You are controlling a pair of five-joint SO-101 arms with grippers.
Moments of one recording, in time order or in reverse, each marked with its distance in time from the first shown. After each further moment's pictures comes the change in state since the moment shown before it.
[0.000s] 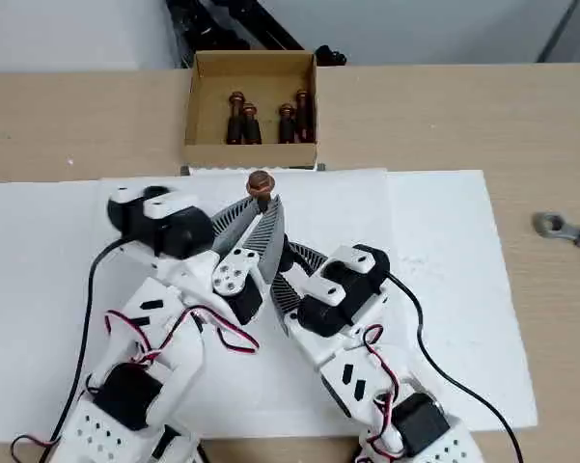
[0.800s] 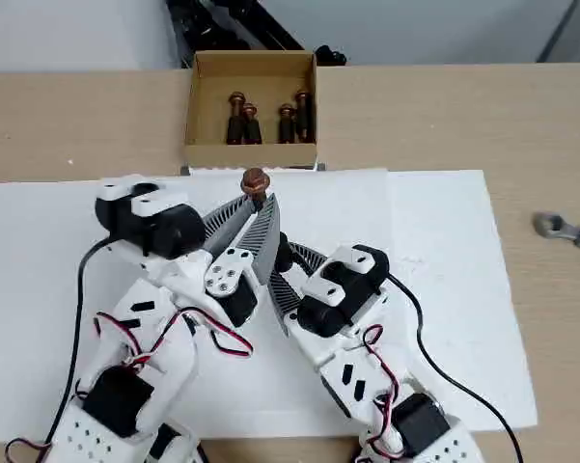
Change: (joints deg) left arm 0.0 -0.5 -3.4 4.8 0.4; right arm 0.0 0.1 0.1 0.0 0.0
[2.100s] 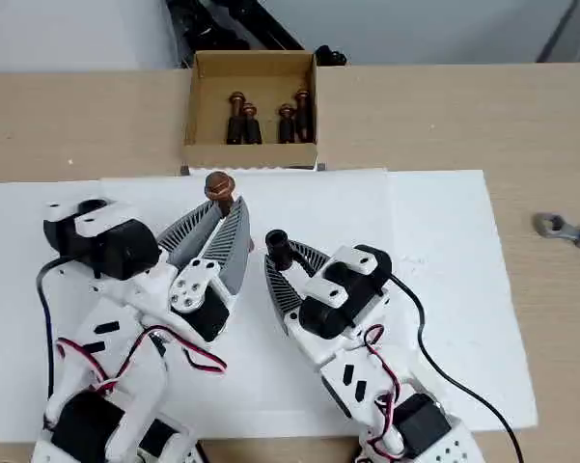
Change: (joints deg) left arm -3.3 -6.9 -6.0 9.8 1.3; right arm 0.0 0.0 -0.6 -0.5 0.0
